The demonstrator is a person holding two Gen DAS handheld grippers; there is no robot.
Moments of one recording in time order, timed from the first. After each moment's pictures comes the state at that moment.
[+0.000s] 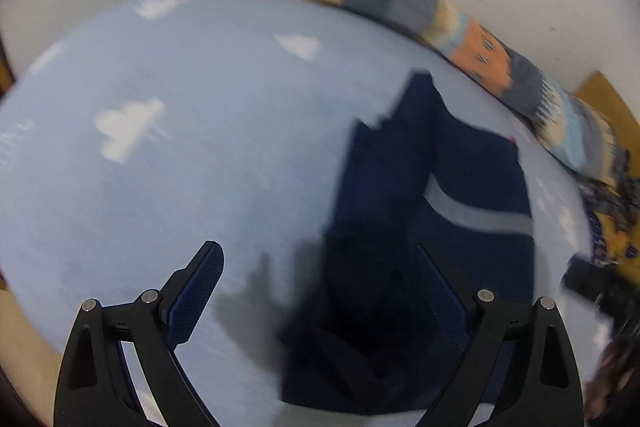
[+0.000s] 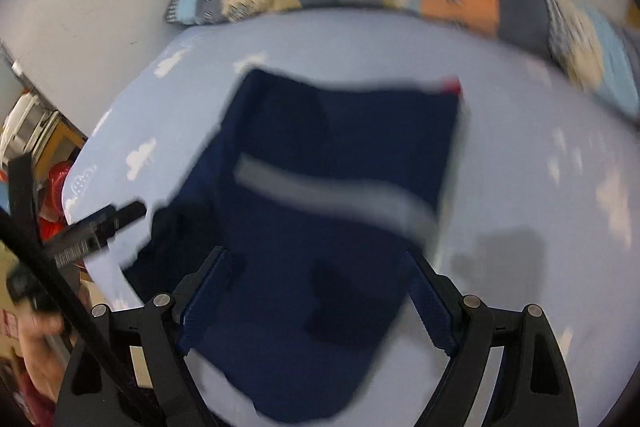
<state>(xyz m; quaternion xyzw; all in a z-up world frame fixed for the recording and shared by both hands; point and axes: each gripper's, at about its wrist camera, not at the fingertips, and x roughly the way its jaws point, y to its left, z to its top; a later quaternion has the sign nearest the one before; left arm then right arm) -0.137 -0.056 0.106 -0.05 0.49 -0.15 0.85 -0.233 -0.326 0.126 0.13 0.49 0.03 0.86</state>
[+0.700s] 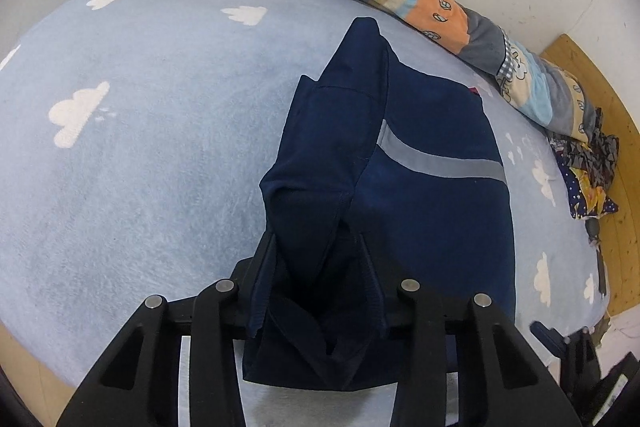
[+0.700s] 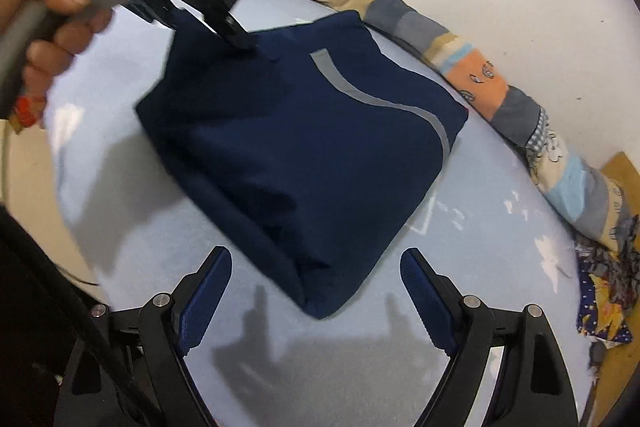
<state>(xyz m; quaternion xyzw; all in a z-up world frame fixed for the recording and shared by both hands) -0.153 -0.076 0.094 -0.03 0.51 -0.22 0.83 -0.366 -0.215 0.056 -0.17 0.42 0.00 0.89</state>
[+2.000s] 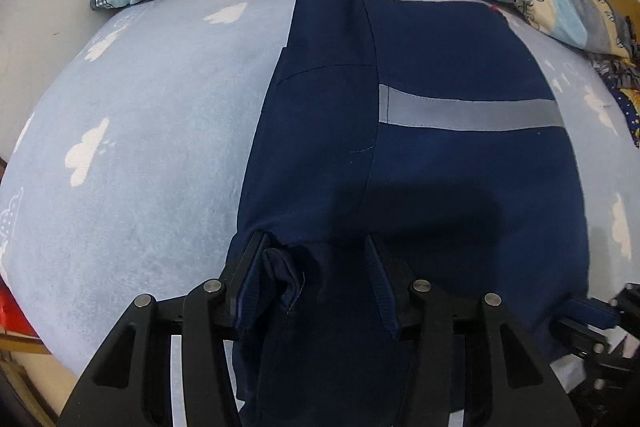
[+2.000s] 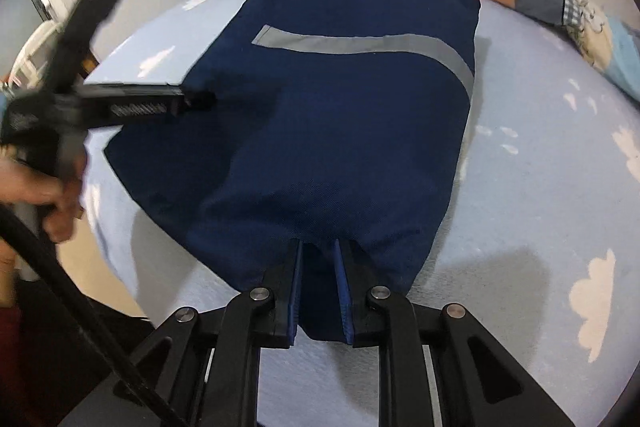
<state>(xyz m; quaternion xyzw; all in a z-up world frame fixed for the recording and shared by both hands) -0.167 -0.141 0.065 0.14 0.50 -0.16 0.84 -0.320 -0.308 0.050 0.07 0.50 0.08 0.86</state>
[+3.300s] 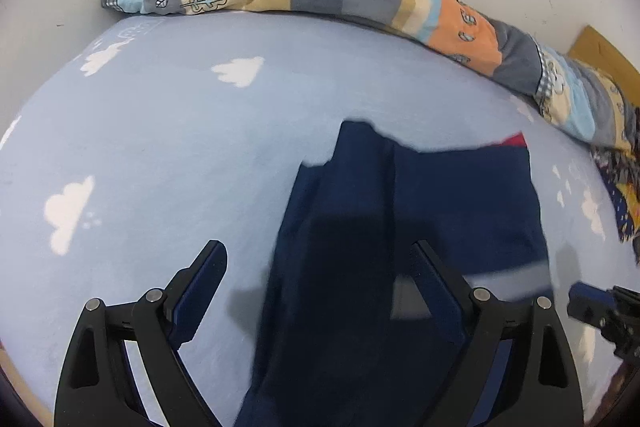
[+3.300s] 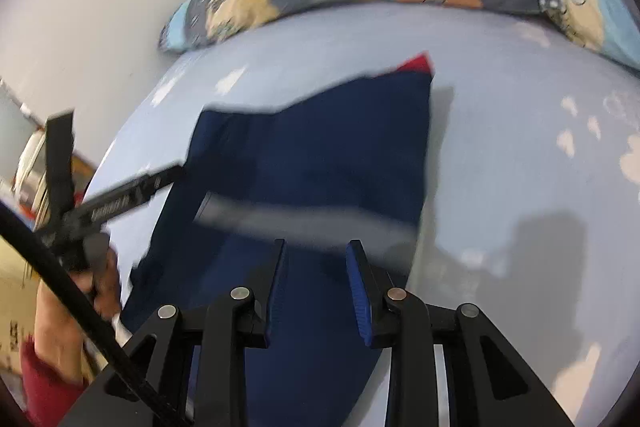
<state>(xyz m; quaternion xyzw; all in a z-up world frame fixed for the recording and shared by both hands) -0.079 -0.145 0.092 0.04 0.46 -0.17 0.87 -0.211 -0.397 0.090 0.19 0.47 0.06 0.86</state>
